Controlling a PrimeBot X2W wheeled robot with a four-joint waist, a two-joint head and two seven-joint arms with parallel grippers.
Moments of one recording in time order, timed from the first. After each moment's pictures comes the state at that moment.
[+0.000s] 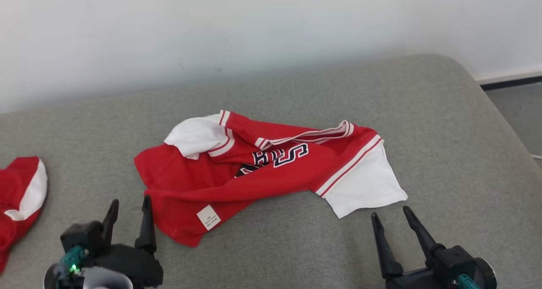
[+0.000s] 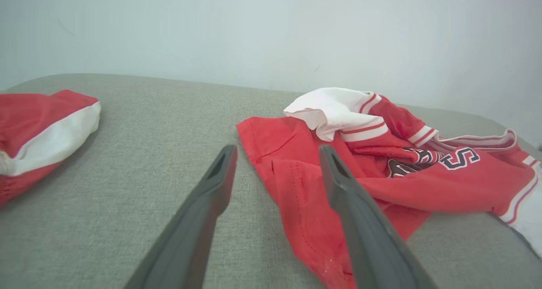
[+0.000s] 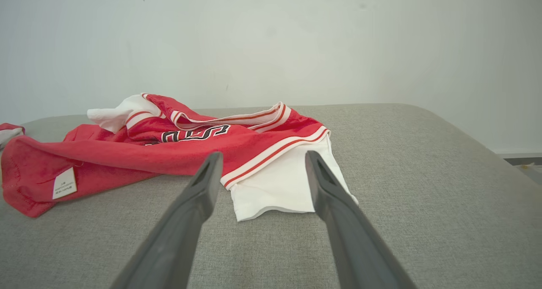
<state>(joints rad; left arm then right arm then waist) -0.27 0.26 -0.27 0.43 -0.54 0.12 -0.24 -0.03 -0.05 0.12 0.22 0.08 0.13 -0.24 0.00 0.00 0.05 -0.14</state>
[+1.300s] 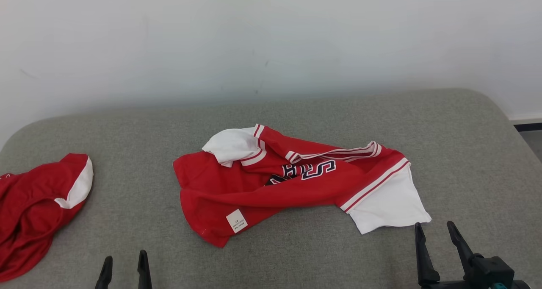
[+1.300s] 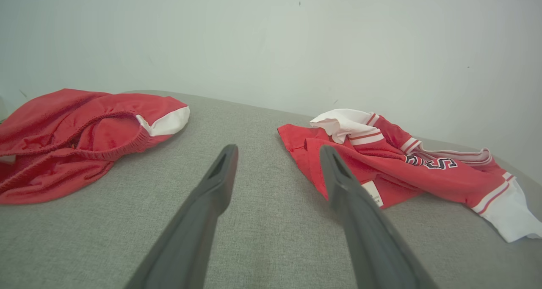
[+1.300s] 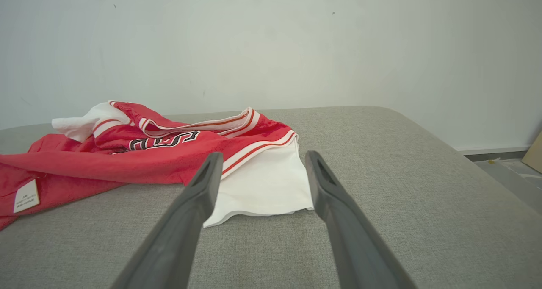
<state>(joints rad) 0.15 0.05 0.03 0.05 -0.25 -0.01 -0.26 0.01 -0.05 -0.06 0.26 0.07 0.13 -0.23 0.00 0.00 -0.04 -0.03</state>
